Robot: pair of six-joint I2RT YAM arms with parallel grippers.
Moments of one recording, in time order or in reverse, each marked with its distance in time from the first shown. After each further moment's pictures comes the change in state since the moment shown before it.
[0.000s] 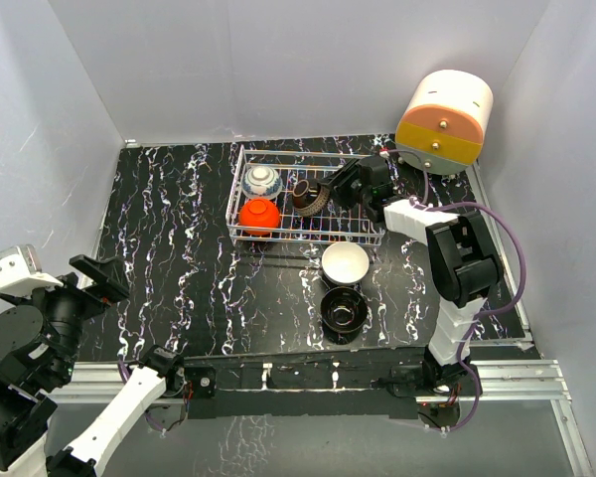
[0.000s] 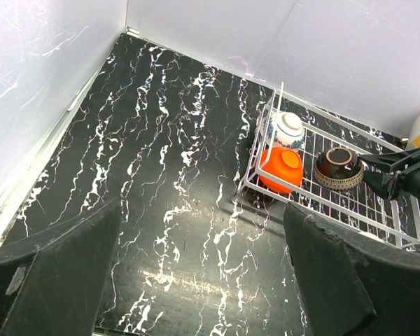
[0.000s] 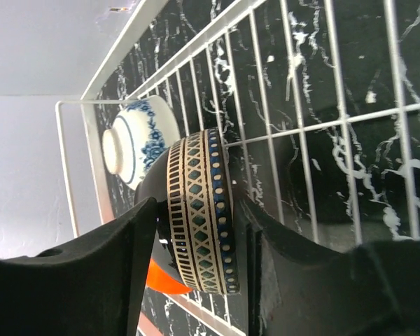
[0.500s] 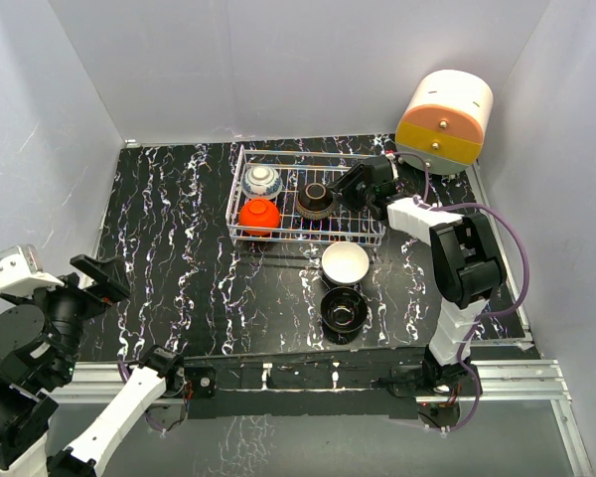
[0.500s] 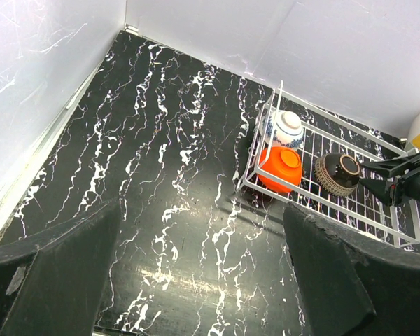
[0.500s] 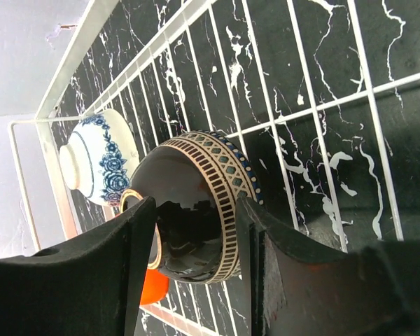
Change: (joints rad) left arm 0.000 -0.002 -0.003 0.001 0.000 -0.009; right arm -0.014 -0.014 0.005 -0.129 0.076 -0.032
